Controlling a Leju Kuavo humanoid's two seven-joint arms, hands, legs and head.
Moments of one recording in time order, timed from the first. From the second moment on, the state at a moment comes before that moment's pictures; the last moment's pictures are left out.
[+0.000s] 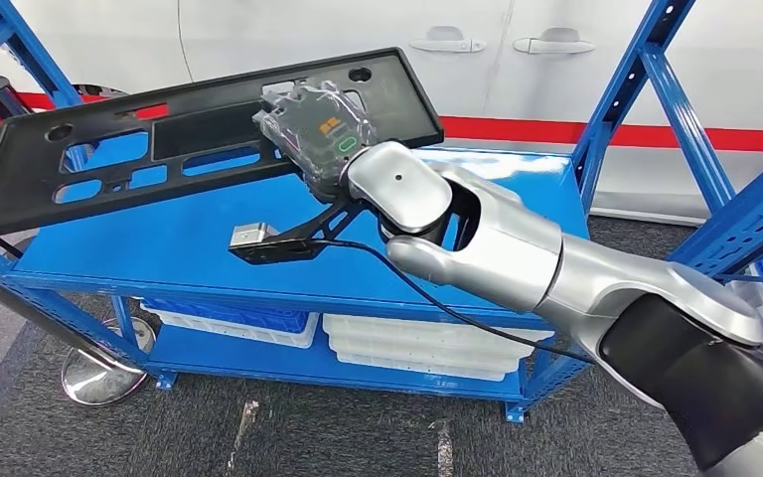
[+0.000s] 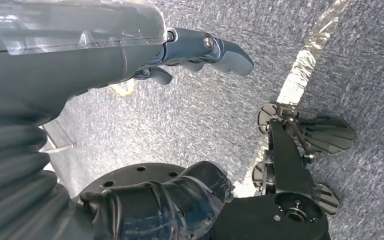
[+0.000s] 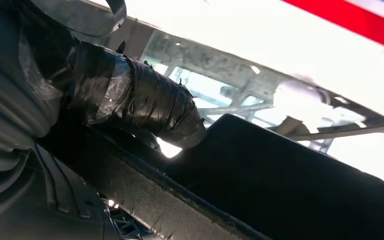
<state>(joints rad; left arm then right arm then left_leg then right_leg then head) -0.10 0.10 -1.03 -0.22 1.02 0.22 -0.09 -1.22 -0.08 1.11 -1.38 0.82 0.10 0.33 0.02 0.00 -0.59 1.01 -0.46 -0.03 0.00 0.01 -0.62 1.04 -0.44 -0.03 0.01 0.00</state>
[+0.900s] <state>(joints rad) -0.11 0.11 -1.03 -0.22 1.01 0.22 -0.09 -1.26 -0.15 1.13 -1.60 0.80 0.08 0.39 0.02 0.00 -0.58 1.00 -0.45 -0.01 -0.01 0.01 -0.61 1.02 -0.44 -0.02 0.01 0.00</state>
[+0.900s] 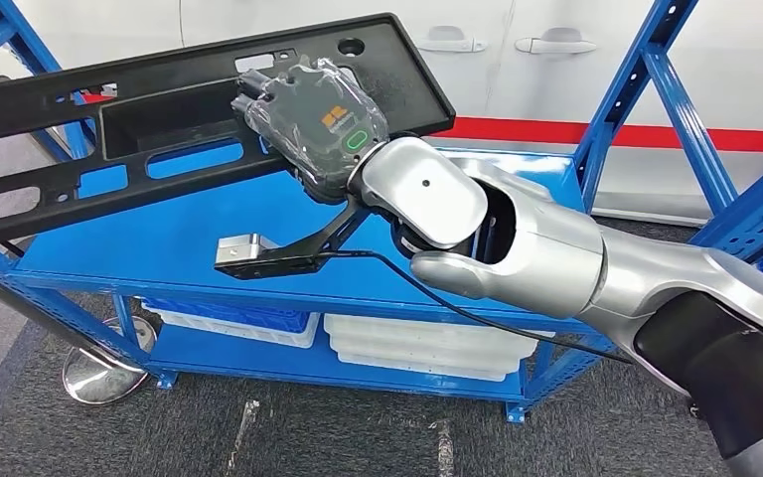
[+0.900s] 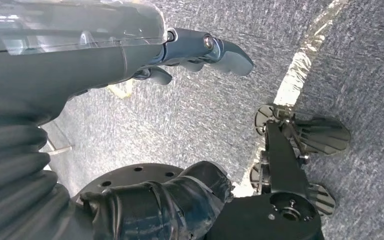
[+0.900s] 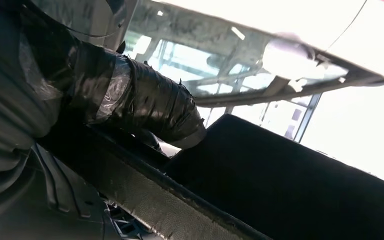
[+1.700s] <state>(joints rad) -0.11 0.11 -1.03 -0.21 0.99 0.23 -0.07 -1.19 -0.21 1.13 -1.63 0.97 0.04 0.34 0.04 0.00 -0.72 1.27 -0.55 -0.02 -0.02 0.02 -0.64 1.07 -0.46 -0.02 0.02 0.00</state>
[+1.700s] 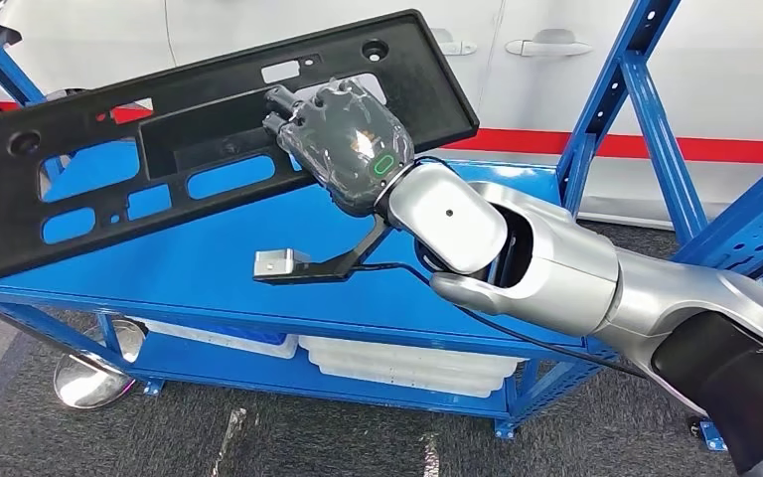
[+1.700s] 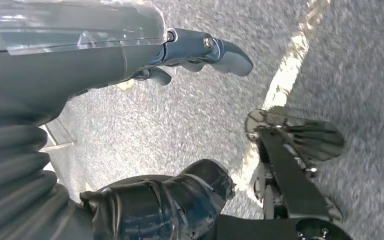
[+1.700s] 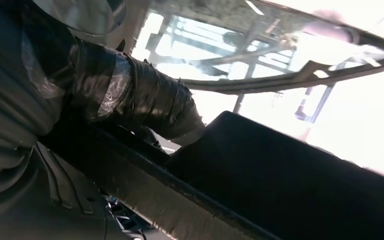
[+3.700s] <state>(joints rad) -0.12 0.10 -1.03 -0.21 0.98 0.23 -0.04 -1.14 -0.22 1.13 -1.66 0.67 0.10 0.43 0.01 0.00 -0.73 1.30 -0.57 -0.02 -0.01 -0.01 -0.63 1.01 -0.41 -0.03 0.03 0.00</state>
